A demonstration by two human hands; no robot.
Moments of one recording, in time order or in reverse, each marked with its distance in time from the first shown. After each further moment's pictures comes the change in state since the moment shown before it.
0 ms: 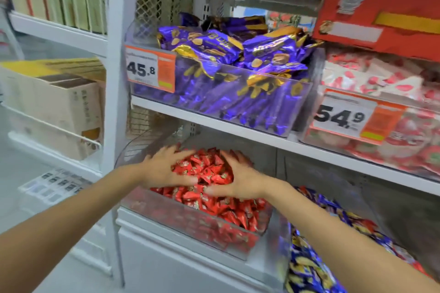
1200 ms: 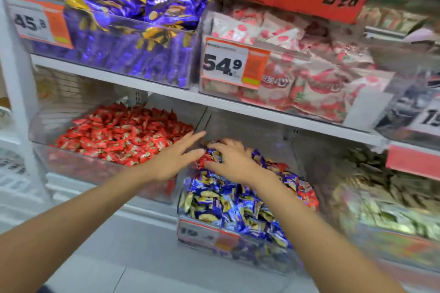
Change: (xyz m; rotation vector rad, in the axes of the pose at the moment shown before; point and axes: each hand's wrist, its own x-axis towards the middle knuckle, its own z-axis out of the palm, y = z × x) left_hand 0.002 0.172 0.106 -0.465 0.010 0.352; right_hand -0.131 0.100 -0.023 -0.140 0.118 0.105
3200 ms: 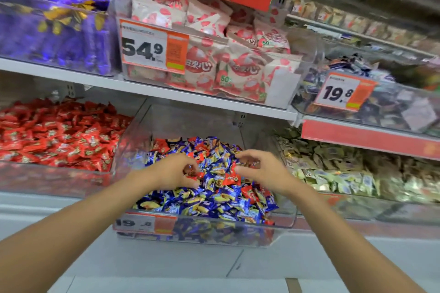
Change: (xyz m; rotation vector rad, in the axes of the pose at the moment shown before) left_hand 0.022 0.089 0.094 0.352 -0.282 0.044; right_hand -0.143 0.136 -0.037 0.475 0.136 0.222
